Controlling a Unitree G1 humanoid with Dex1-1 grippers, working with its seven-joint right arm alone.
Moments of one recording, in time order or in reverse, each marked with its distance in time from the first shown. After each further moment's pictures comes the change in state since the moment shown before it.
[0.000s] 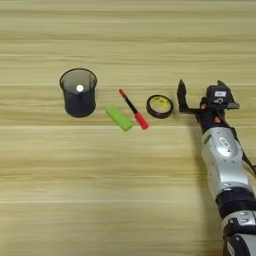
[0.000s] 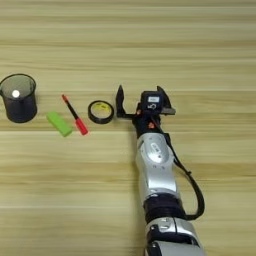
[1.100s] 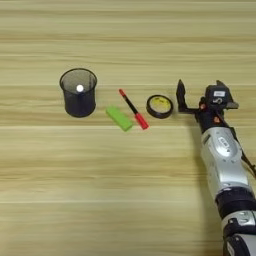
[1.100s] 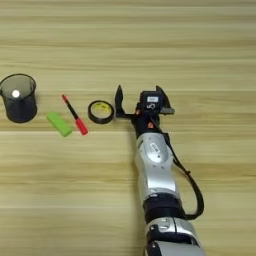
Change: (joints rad) arm 0.000 0.000 0.008 -0.001 -0.002 0.000 0.000
